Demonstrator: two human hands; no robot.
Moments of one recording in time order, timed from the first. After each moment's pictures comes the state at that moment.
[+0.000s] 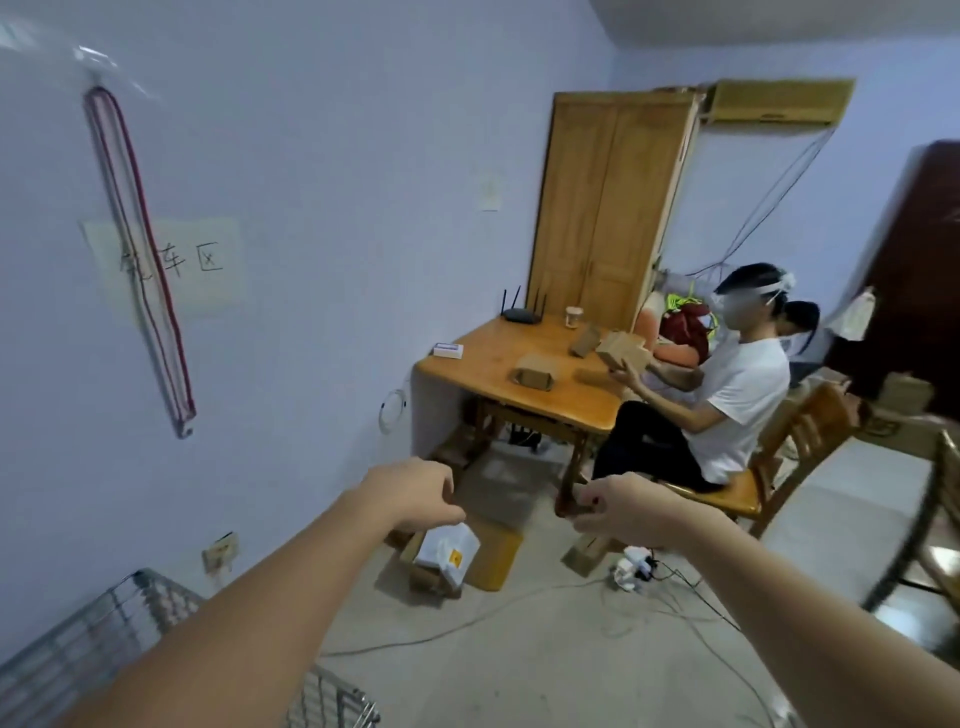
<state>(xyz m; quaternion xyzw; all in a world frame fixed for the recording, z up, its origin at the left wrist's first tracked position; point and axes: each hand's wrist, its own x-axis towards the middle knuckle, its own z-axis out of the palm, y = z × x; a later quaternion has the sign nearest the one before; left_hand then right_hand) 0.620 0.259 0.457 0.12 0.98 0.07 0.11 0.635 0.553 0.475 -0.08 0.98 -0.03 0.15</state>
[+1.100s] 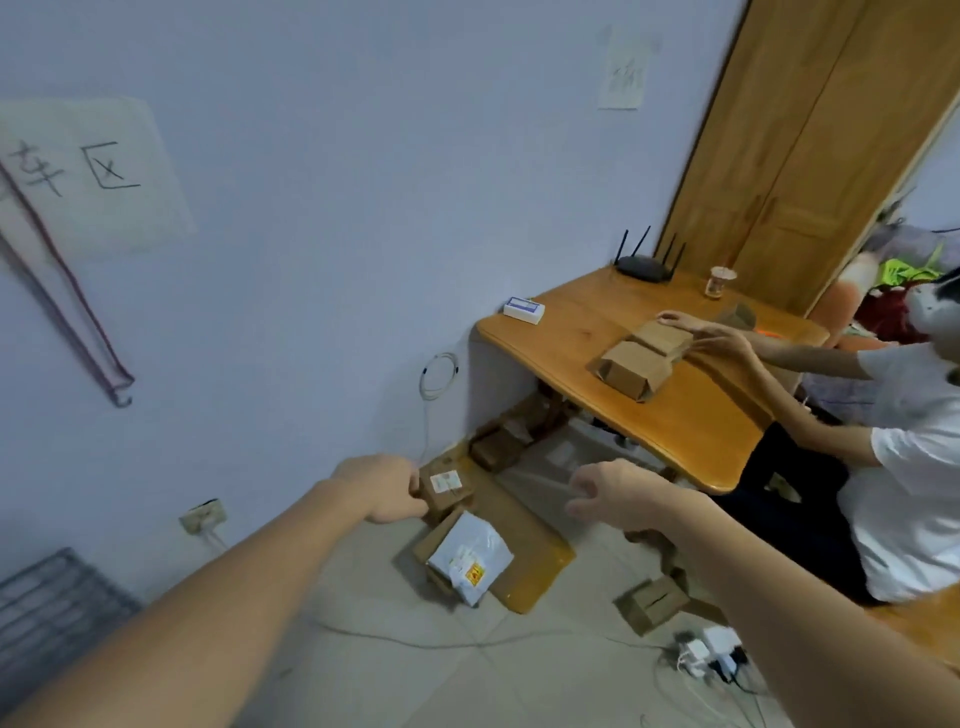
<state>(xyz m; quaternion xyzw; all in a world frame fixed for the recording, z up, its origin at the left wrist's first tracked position) 0.245 0.291 0.360 -0.07 0.97 0.07 0.22 0.155 0.594 0.387 -0.21 0.94 0.01 0.26</state>
